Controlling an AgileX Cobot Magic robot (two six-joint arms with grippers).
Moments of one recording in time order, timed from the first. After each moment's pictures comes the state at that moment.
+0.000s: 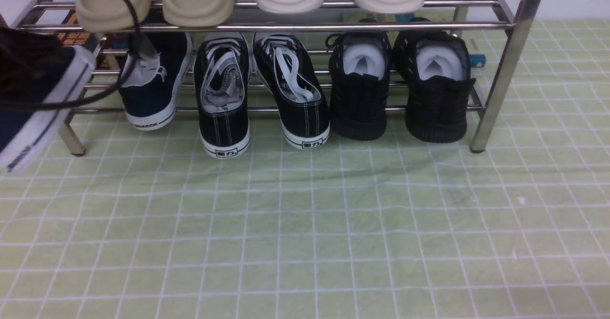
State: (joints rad) right arm 0.00 -0.01 0.01 0.02 0.39 0.05; left arm -0.02 1.25 -1.26 0.23 0.90 -0.30
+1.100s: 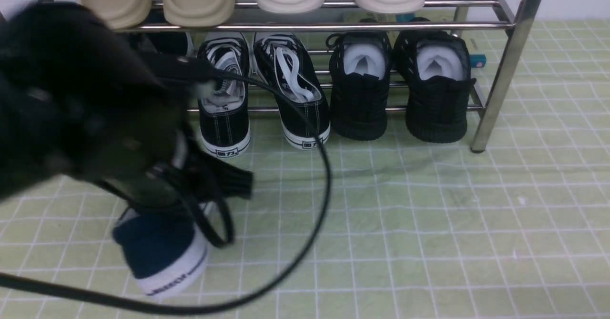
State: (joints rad) right arm 0.00 -0.01 0.01 0.02 0.39 0.05; left arm -0.80 1.35 -1.12 0.48 1.08 -0.80
